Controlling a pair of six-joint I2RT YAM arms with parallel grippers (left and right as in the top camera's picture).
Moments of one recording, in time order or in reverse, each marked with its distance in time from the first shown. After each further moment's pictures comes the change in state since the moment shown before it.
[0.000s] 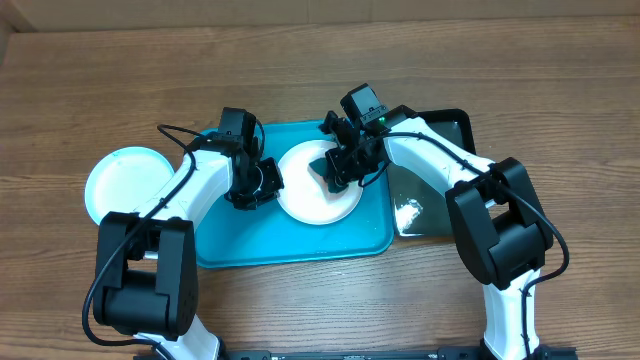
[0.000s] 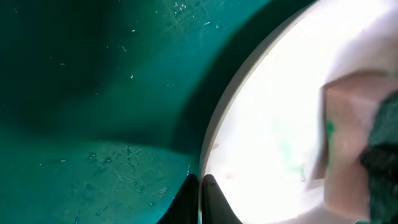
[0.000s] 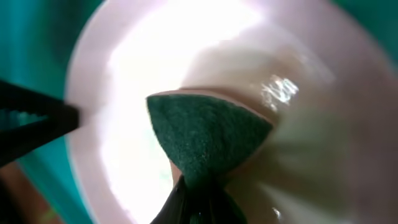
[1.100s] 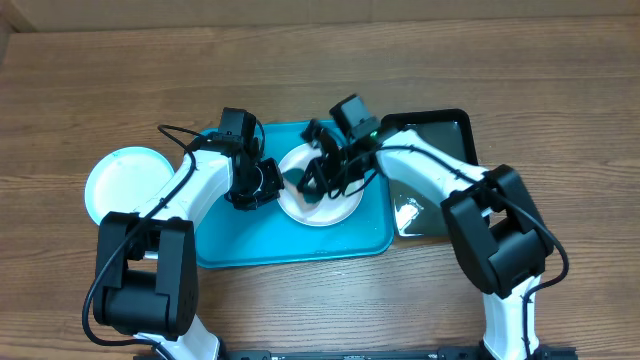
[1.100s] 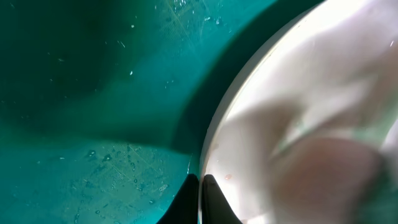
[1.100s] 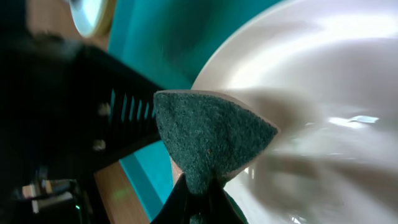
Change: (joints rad) left arm 0.000 0.000 0.000 -0.008 0.003 0.003; right arm 0.030 -0.036 -0.068 0.156 -0.301 0.048
